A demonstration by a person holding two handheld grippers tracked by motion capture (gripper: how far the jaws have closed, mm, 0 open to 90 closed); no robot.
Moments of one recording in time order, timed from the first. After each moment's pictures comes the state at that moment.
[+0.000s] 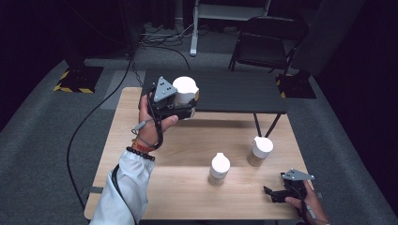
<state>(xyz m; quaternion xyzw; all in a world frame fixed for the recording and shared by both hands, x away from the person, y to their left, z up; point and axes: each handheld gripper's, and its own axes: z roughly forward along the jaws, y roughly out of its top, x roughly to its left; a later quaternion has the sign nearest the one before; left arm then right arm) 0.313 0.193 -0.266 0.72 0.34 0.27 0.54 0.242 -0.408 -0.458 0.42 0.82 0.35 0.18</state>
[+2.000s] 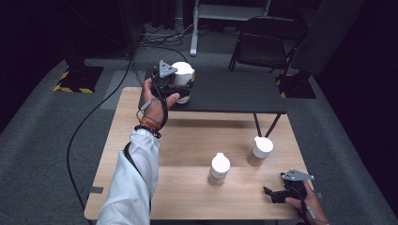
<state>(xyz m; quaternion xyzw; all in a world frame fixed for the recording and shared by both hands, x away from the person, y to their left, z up) 0.377 0.182 -0.271 0.70 0.40 0.29 0.51 0.241 -0.408 -0.458 0.42 0.82 0.35 0.18</state>
